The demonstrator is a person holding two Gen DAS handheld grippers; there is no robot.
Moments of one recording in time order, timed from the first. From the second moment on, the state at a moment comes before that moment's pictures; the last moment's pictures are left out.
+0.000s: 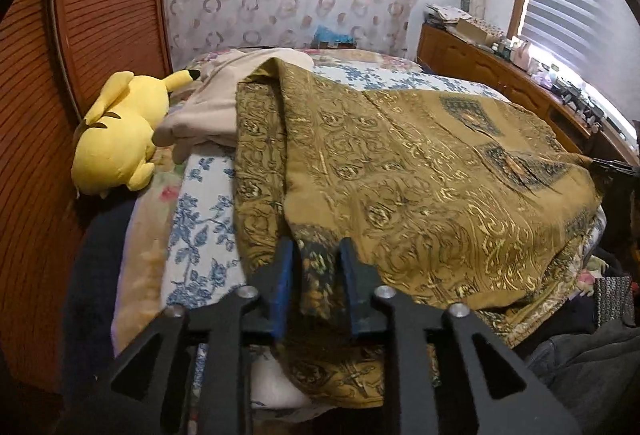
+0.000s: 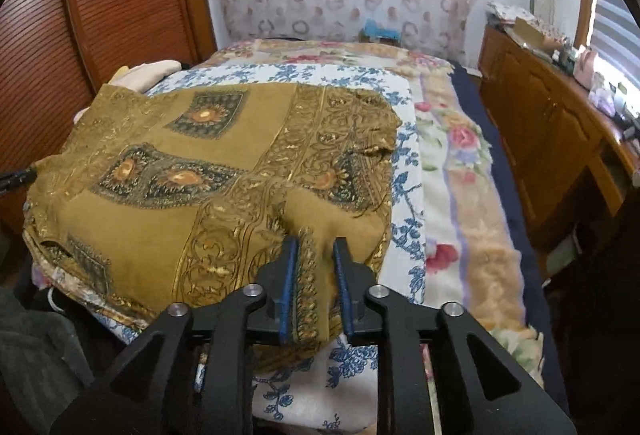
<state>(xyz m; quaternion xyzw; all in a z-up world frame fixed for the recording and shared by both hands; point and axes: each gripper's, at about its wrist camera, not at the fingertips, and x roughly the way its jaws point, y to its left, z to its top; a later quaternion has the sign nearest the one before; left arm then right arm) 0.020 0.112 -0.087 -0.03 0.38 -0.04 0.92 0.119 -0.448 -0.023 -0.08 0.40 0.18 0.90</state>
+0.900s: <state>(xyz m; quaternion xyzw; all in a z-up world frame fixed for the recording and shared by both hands) 0.032 0.129 -0.126 -0.06 0.41 -0.02 0.91 0.126 -0.334 -0.043 -0.11 0.38 0.26 0.88</state>
